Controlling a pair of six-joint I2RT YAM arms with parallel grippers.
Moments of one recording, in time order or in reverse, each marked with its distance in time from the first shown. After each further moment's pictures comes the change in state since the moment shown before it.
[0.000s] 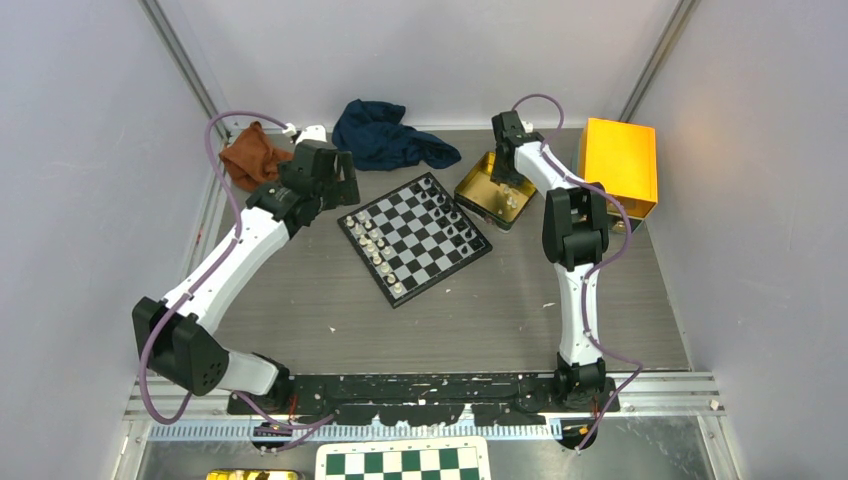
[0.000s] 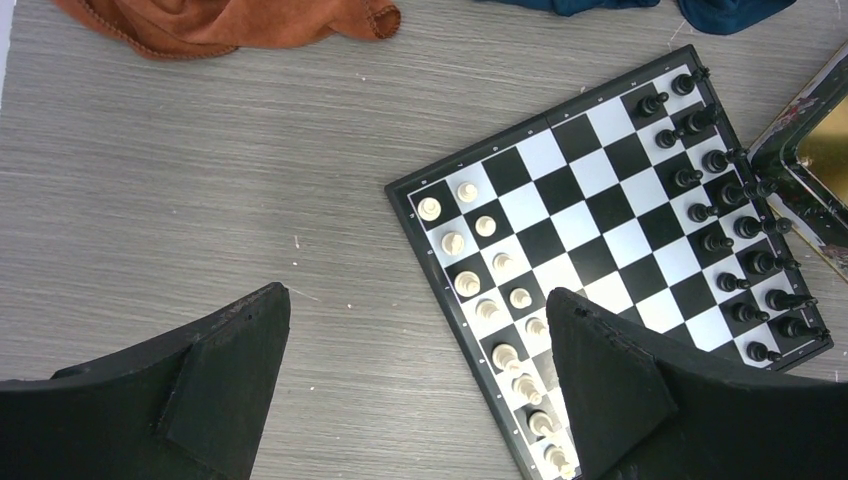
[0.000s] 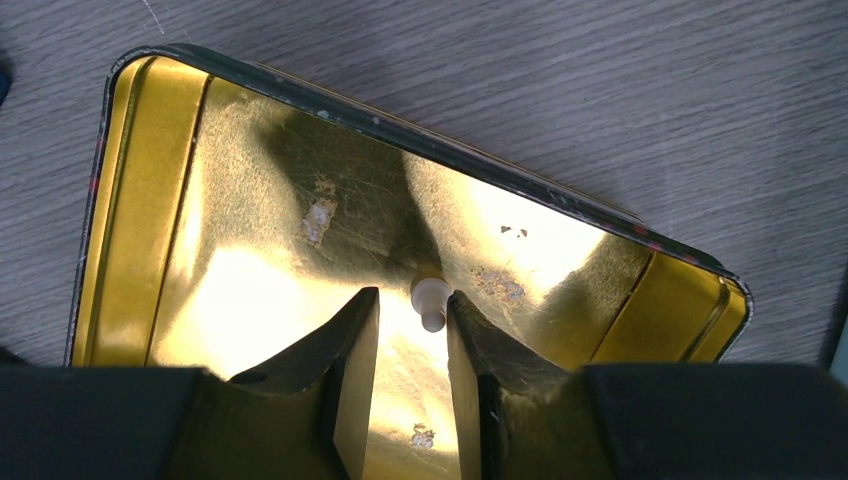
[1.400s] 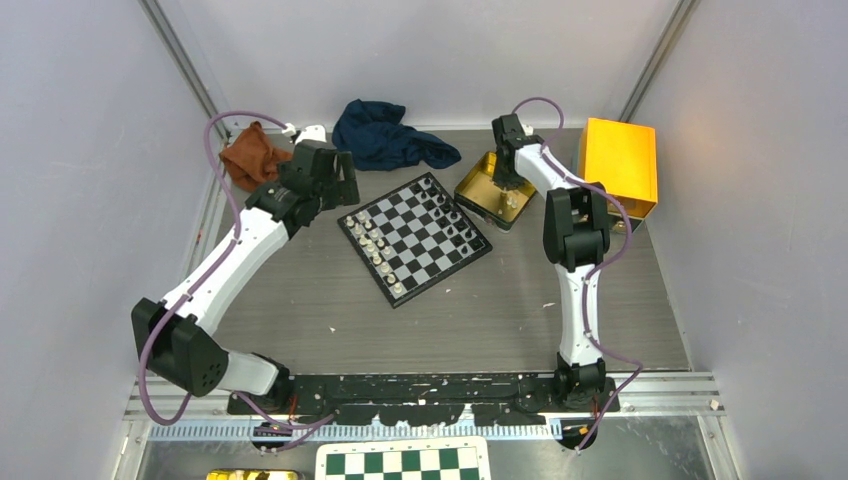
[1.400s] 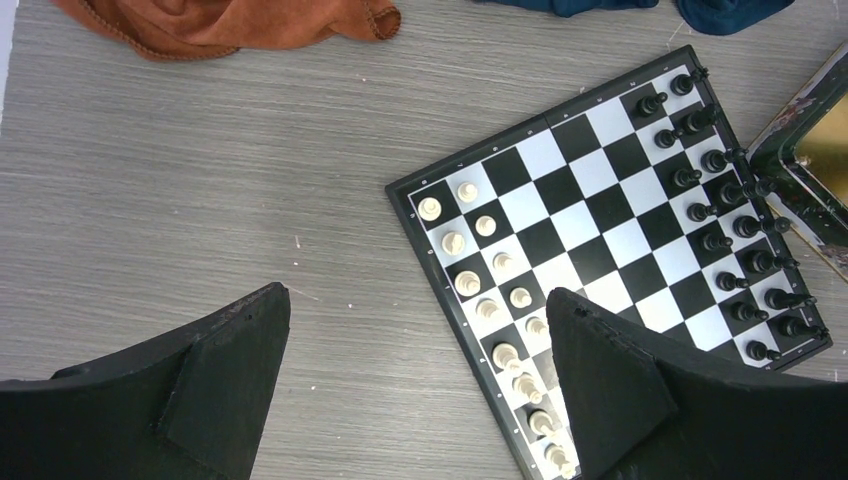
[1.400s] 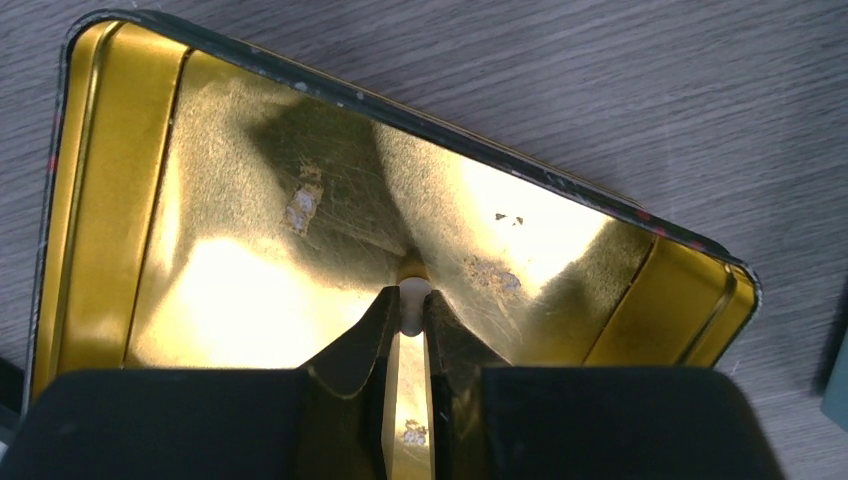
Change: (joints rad) left arm 0.000 0.002 0.000 0.000 0.000 0.004; right arm 0.005 -0.009 -0.040 0.020 -0.003 -0.002
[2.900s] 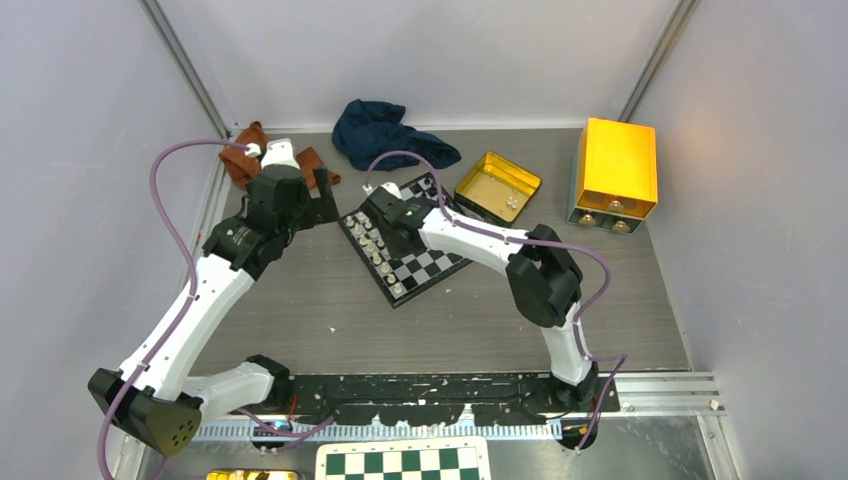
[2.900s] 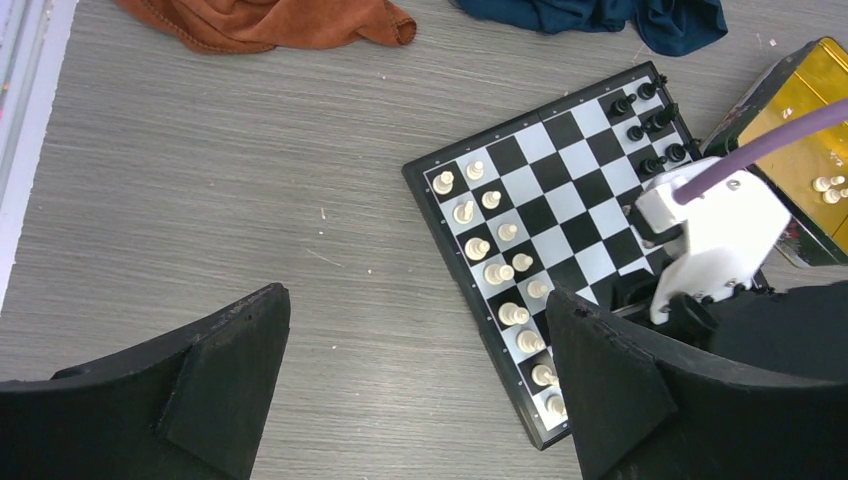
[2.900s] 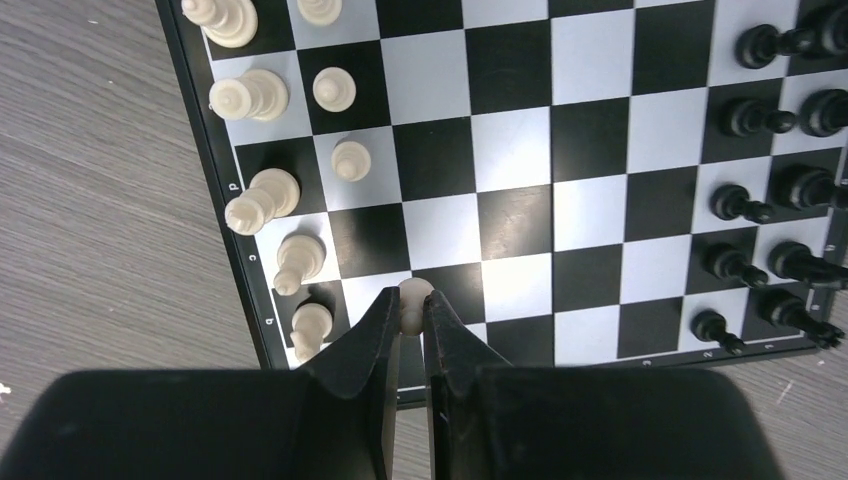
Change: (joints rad) left arm 0.000 -0.304 -0.135 -0.042 -0.002 -0.018; right arm 0.696 -0.288 -0.254 -0.053 0.024 -0.017
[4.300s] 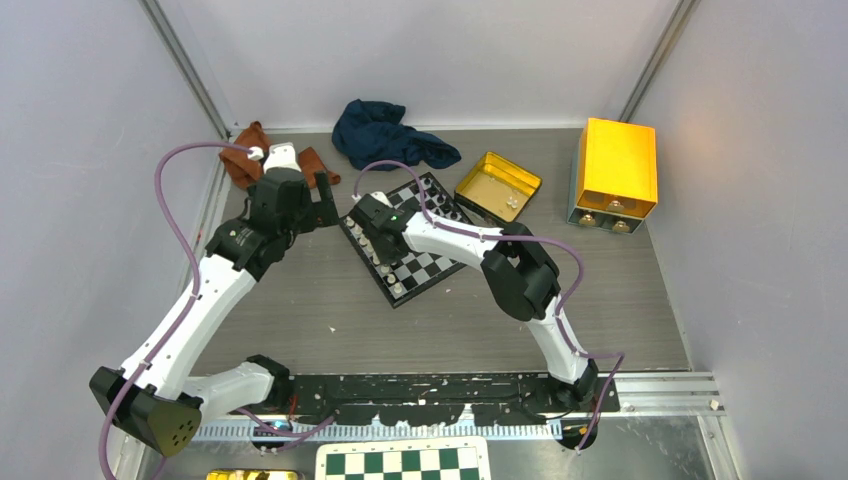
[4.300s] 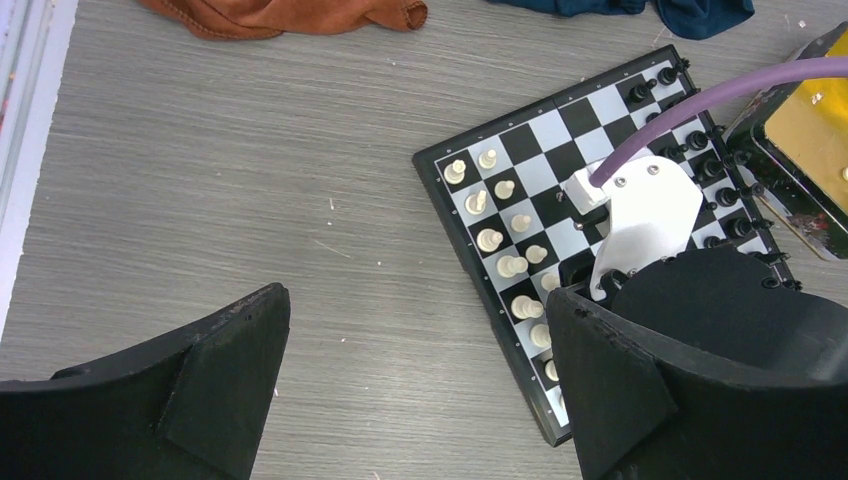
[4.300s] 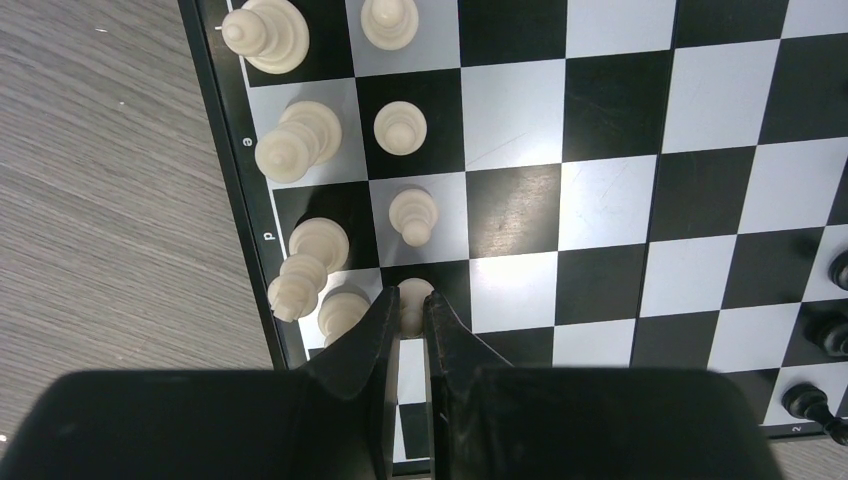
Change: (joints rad) left arm 0.000 0.000 -0.024 -0.003 -0.007 0.010; right arm 0.027 0.153 0.085 0.017 -0.041 0.000
